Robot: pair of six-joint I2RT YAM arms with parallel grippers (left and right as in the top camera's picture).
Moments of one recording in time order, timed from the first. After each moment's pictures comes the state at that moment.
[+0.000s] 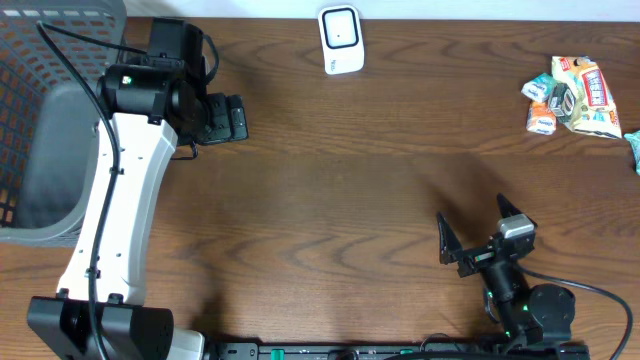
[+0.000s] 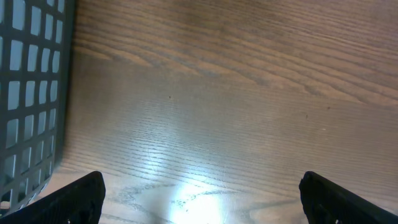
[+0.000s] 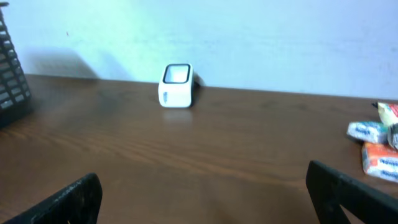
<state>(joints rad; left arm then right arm) -0.12 1.63 1.70 -1.30 -0.01 -0.28 0.03 0.05 0.14 -0.15 -0.27 0.01</state>
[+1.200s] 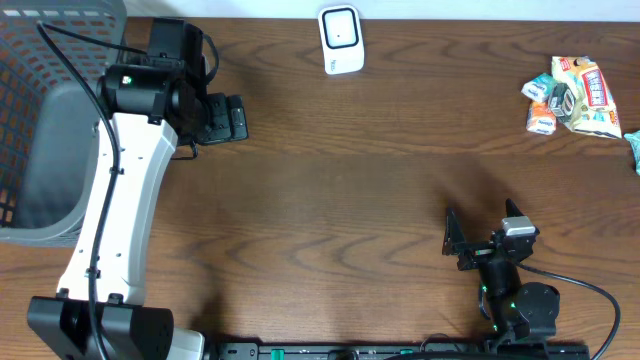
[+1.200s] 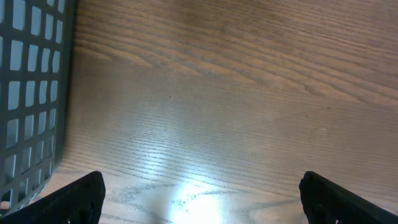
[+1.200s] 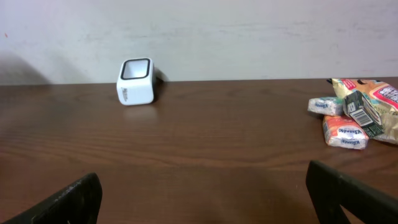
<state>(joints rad) -0.12 1.63 1.70 -1.30 -0.01 -0.28 0.04 0.01 0.01 -0.07 -0.10 0.05</state>
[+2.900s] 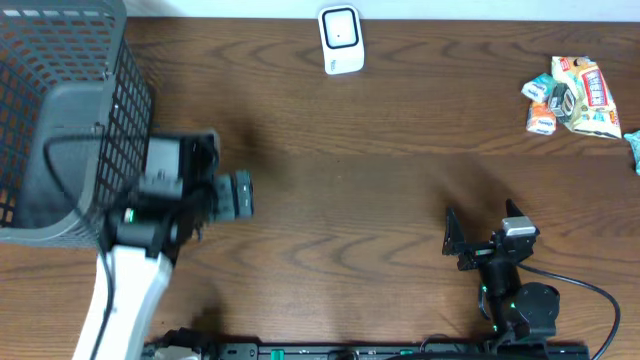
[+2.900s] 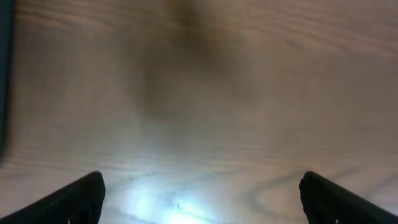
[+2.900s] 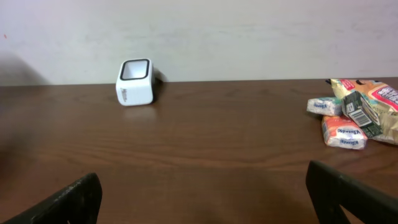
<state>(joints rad) -0.15 1.09 0.98 -0.89 0.09 -0.21 0.04 0.01 0.01 -0.06 -0.10 0.05</state>
